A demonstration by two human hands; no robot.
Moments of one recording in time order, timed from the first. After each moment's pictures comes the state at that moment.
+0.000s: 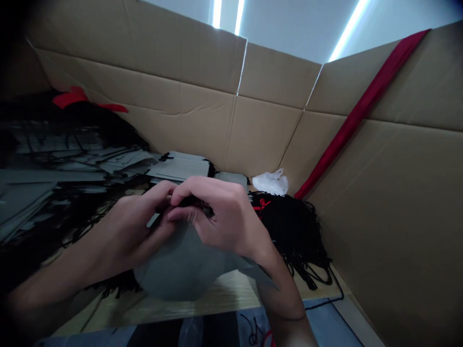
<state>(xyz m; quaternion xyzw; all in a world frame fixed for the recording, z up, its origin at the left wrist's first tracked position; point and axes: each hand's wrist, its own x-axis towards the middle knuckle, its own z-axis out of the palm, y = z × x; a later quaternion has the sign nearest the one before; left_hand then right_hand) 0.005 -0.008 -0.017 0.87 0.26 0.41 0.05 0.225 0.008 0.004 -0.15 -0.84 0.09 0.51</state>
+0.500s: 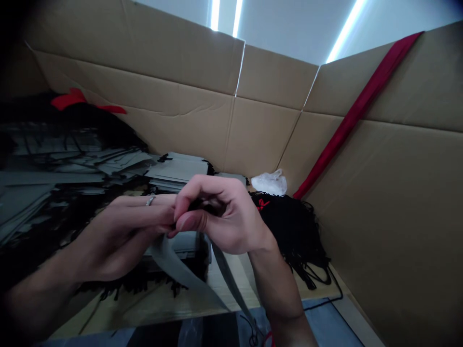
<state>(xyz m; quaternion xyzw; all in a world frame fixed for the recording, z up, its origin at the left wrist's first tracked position) 0.002 -0.006 -0.007 0.89 0.10 0.41 0.14 0.230 0.006 0.000 -0.03 -0.73 0.48 0.49</state>
